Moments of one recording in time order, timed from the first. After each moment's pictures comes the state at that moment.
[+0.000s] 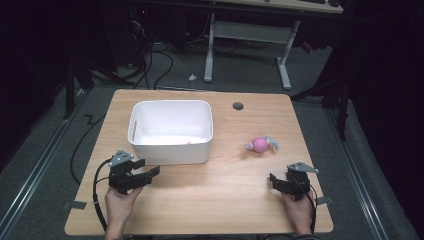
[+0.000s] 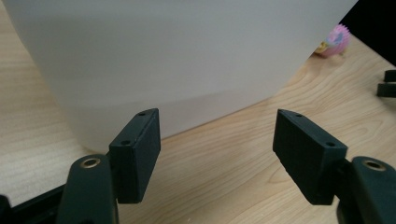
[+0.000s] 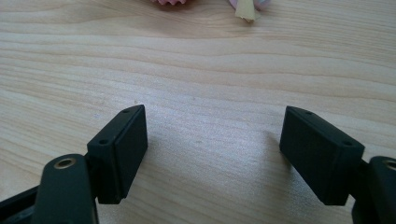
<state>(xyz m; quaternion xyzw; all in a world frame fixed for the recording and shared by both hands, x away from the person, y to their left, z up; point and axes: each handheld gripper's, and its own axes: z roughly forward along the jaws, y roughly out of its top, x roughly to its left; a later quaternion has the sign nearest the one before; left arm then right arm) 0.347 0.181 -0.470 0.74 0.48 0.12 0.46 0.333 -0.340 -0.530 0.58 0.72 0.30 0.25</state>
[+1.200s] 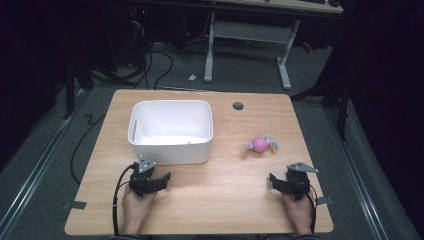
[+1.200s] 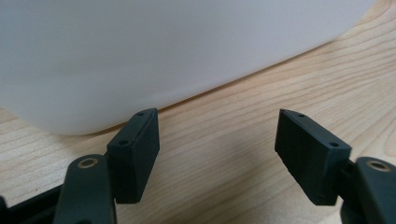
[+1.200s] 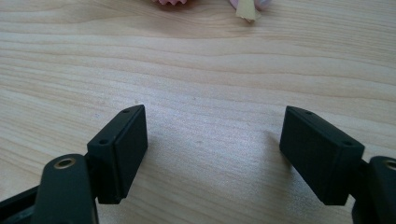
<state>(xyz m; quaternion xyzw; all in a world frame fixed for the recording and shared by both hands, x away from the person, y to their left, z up) 0.362 0.142 -0.530 0.78 0.47 0.17 0.38 0.333 -0.340 -0.531 0.58 0.72 0.30 0.25</state>
